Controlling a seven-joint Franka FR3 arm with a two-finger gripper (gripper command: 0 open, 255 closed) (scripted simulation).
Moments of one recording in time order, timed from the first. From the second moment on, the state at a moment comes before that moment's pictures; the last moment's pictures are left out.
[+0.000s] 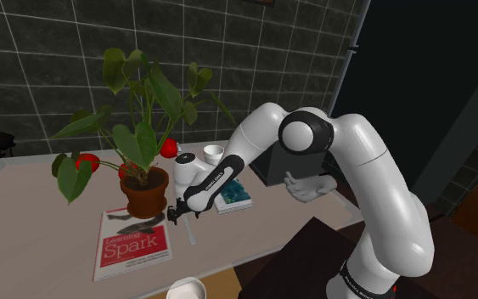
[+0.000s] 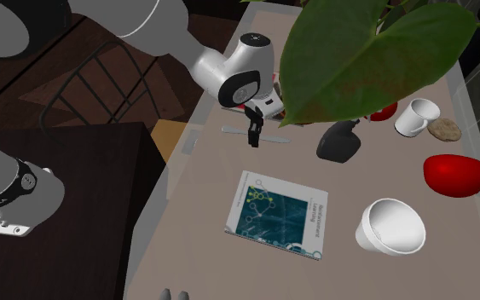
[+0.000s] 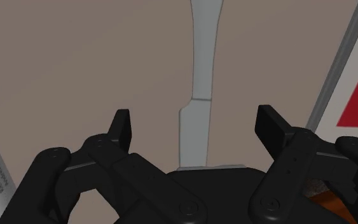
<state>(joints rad) 0.18 0.79 0.14 -1.79 -0.36 2.59 0.90</state>
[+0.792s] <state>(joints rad) 0.18 0.78 0.15 -1.79 -0.36 2.60 0.89</state>
